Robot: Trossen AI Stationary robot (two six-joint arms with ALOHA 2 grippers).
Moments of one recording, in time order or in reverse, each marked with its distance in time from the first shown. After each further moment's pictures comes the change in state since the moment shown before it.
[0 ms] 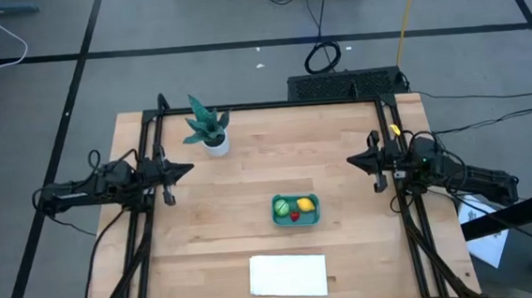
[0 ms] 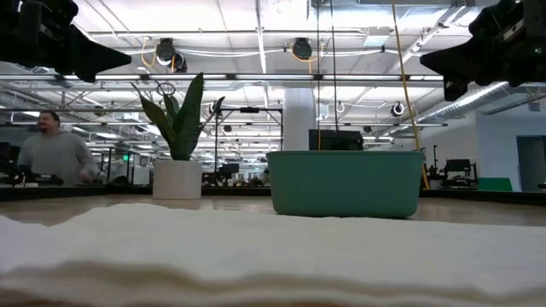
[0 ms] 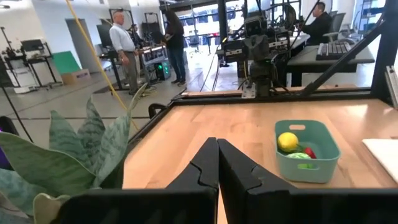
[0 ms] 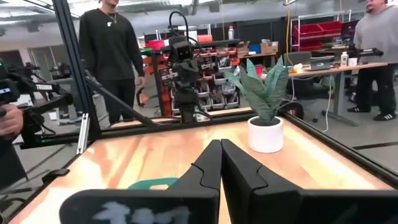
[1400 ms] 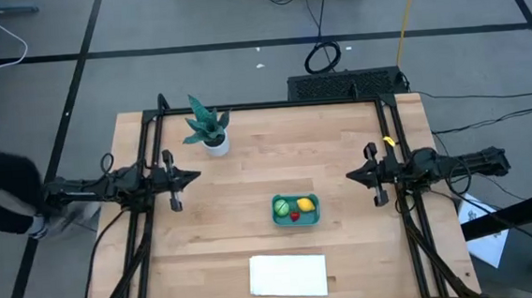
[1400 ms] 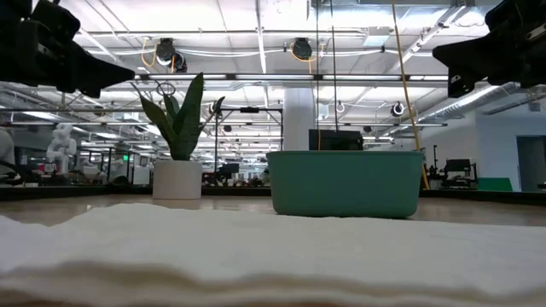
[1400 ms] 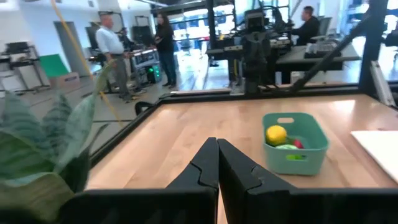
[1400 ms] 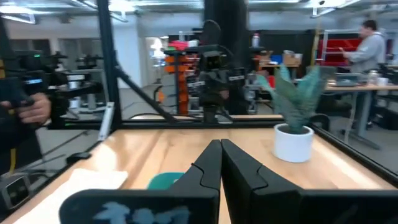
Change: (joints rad) left arm -0.097 0.000 -0.140 0.155 -0.054 -0.010; right arm 0.388 0.000 -0.063 0.099 0.291 -0.119
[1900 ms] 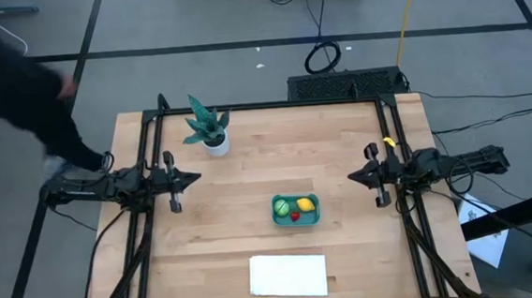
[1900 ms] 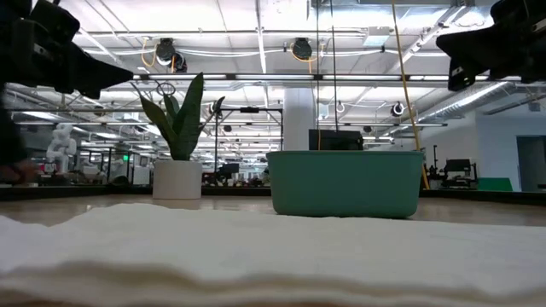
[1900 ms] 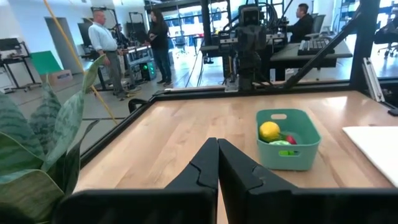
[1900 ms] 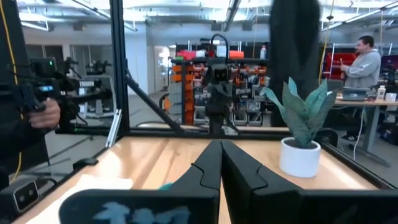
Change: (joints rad) left arm -0.021 0.000 0.001 -0.016 0.001 -0.008; right arm 0.031 0.000 0.001 0.042 -0.008 -0.035
